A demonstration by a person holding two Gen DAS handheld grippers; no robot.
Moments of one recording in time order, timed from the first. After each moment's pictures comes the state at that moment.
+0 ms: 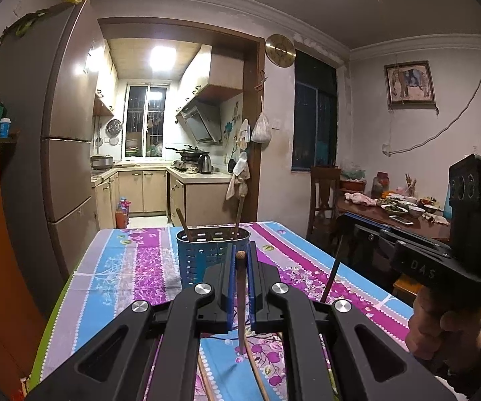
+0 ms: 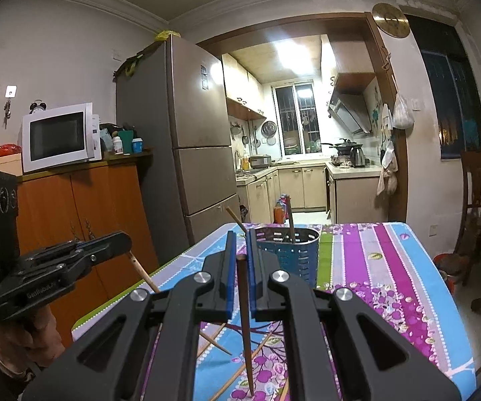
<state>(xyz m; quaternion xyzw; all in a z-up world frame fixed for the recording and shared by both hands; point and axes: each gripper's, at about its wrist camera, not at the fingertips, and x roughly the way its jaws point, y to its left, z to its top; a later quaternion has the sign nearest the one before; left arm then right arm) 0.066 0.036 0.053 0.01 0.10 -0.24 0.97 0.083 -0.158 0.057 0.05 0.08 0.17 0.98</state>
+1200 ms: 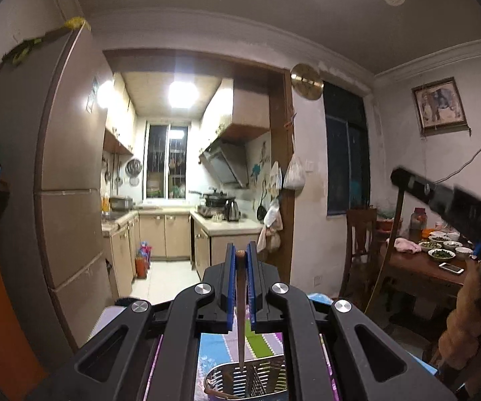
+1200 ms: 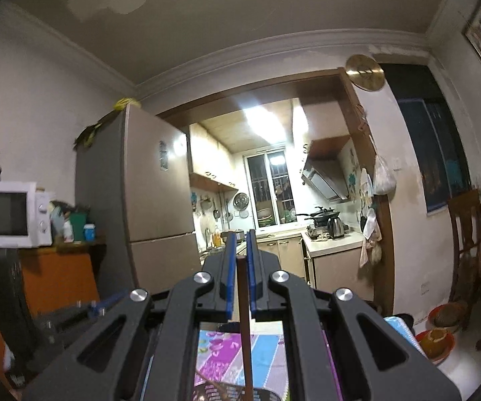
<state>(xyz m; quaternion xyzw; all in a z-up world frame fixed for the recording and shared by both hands) 0.265 -0.016 0.141 0.00 0.02 -0.18 0.98 0.247 -0.213 0.169 0.10 -0.07 0.10 0.99</state>
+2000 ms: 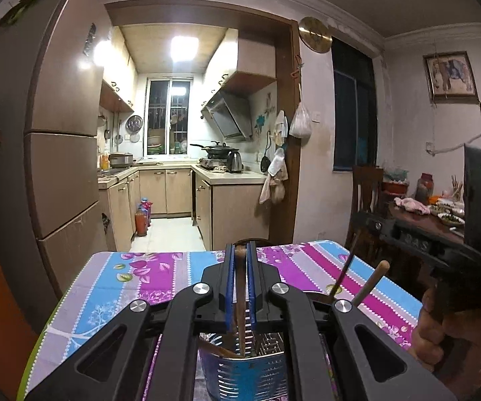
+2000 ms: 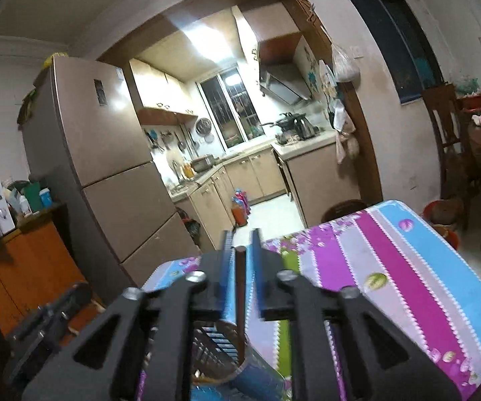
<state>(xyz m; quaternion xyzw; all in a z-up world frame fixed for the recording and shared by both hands) 0.321 -0.017 0.049 0.01 0.10 -0.18 0.98 0.340 -0.223 0.043 0.19 0.12 0.06 0.97</state>
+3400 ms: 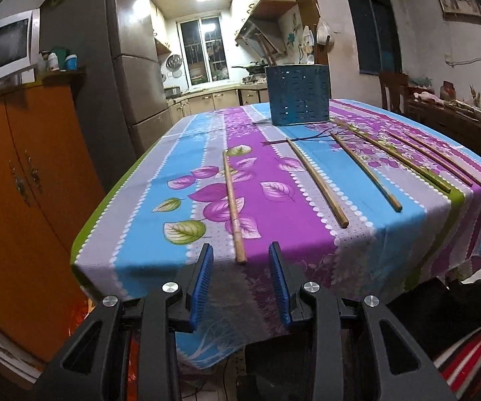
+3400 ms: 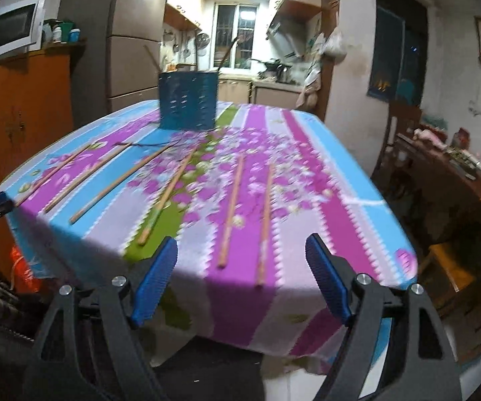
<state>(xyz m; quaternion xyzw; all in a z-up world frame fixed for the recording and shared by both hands) -0.041 0.110 -0.130 0.10 0.26 -0.06 0.96 -0.024 -0.203 -0.109 -0.03 0.28 0.00 0.96</state>
